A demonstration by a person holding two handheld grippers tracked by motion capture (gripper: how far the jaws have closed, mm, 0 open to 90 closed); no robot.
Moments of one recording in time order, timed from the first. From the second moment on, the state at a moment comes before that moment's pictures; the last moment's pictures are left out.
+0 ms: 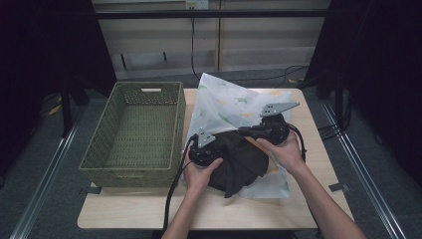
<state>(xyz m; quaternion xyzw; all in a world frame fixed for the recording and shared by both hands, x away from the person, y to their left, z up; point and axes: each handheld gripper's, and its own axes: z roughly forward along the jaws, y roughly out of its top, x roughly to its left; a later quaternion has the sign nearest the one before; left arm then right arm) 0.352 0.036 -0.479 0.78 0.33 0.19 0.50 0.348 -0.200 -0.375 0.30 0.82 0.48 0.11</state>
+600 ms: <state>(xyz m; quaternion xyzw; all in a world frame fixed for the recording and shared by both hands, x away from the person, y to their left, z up) 0.354 0.033 -0.484 0.80 0.32 0.16 0.48 0.347 -0.202 -0.399 0.31 0.84 0.44 0.10</state>
